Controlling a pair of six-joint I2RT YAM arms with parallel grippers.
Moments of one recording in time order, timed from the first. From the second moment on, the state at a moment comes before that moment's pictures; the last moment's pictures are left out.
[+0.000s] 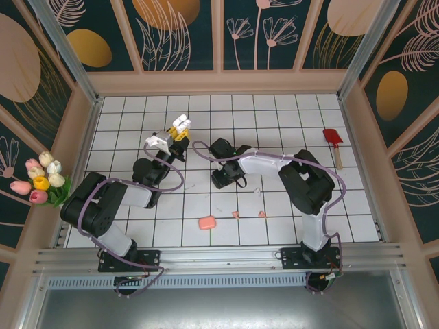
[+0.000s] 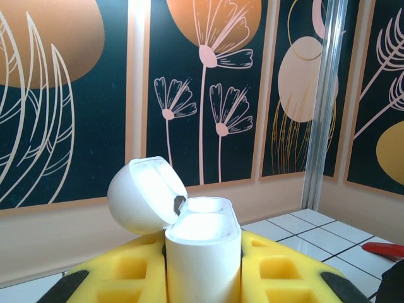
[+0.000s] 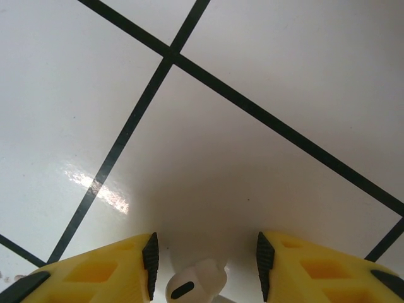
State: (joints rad) left arm -0.42 1.62 0.43 1.51 0.15 -0.14; right arm 0.81 1.95 1.27 -0.57 -0.03 0.18
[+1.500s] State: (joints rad) left arm -0.42 1.62 0.43 1.51 0.15 -0.14; right arm 0.83 1.94 1.26 -0.60 0.01 0.15
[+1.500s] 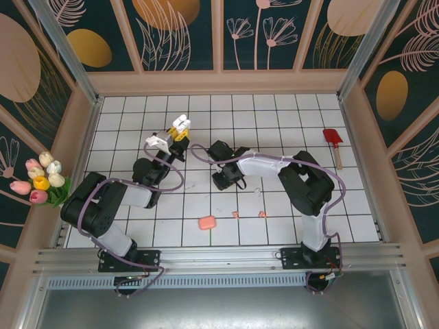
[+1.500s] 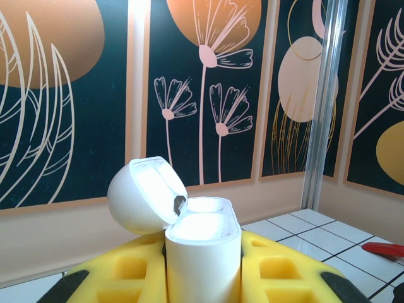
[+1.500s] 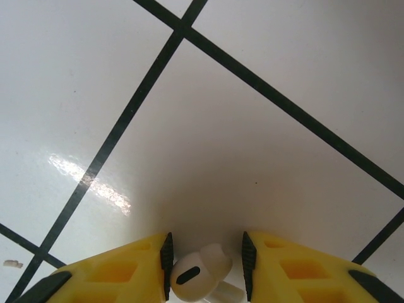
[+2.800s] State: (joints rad) left arm -0.42 1.62 0.44 1.51 0.16 -0.14; right arm 0.84 1.91 1.26 -0.62 0.05 0.34
